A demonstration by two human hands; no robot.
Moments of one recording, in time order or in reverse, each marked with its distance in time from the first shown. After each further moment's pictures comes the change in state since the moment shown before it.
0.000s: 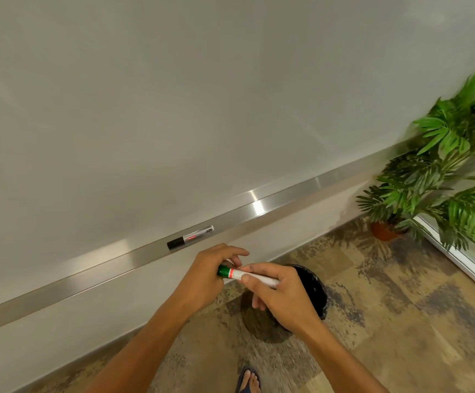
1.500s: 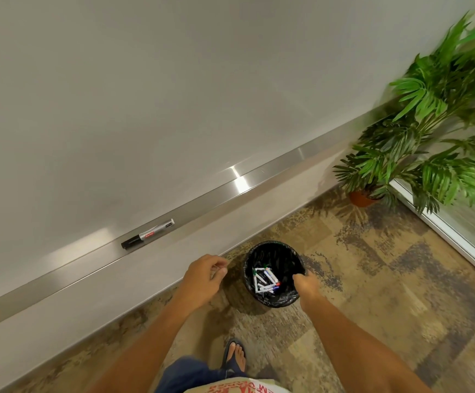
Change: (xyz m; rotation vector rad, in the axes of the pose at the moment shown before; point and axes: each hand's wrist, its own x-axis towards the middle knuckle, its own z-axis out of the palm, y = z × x) left_hand 0.051 -0.048 0.105 0.039 -0.131 -0.289; right_hand 0.061 0.224 -0.138 0.133 0.574 0.940
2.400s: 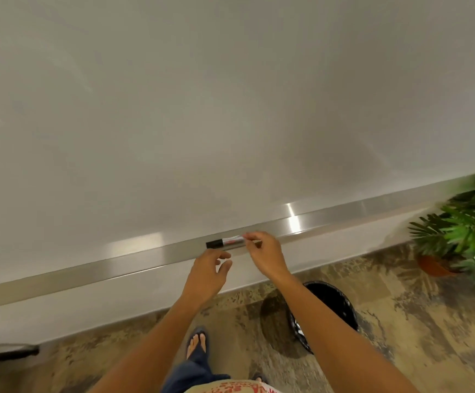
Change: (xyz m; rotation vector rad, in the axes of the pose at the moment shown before) left_hand -0.038 -0.080 -0.107 -0.115 0.406 -0.226; right_hand -0.156 -0.105 0.225 -0.479 -0.424 -1.016
